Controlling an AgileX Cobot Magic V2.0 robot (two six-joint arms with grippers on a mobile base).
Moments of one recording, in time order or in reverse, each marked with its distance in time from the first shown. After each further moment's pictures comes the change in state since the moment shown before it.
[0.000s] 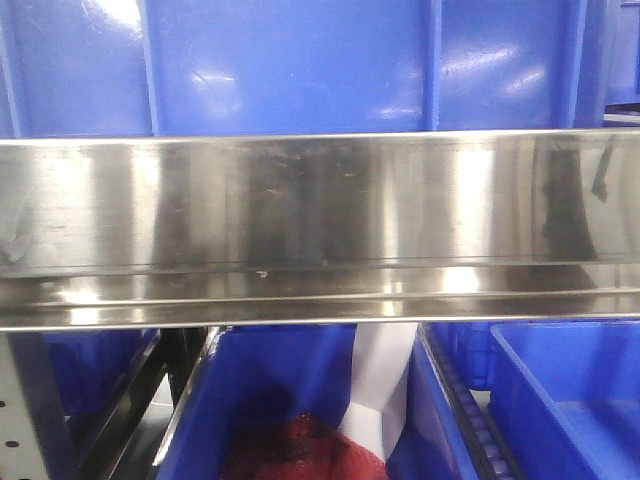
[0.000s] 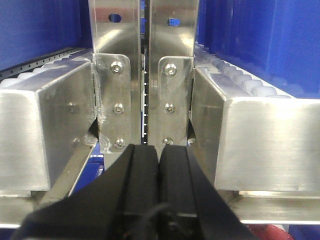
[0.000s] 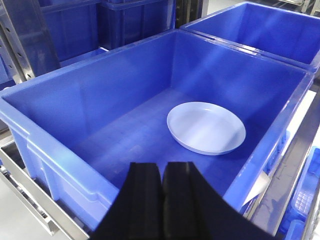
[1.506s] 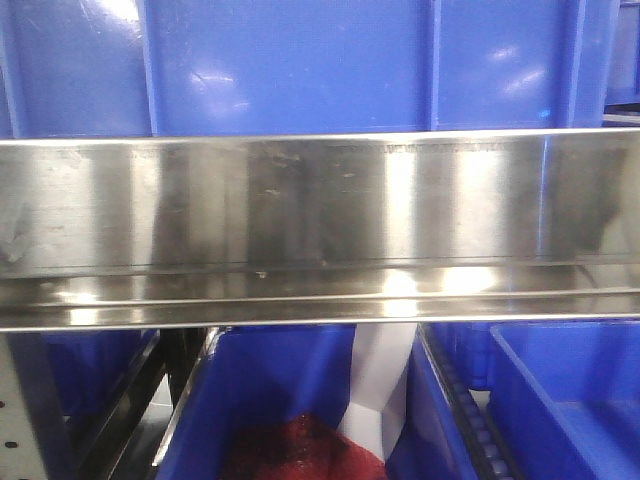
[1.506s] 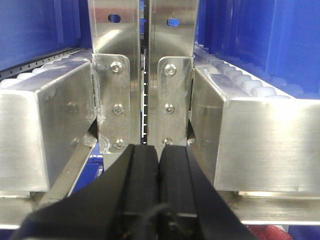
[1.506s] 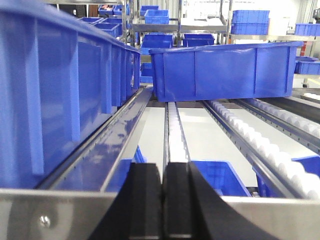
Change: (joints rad) left arm 0.000 0.000 0.000 0.000 0.000 0.000; right arm -0.029 -1.038 1.473 -0.644 -0.996 0.557
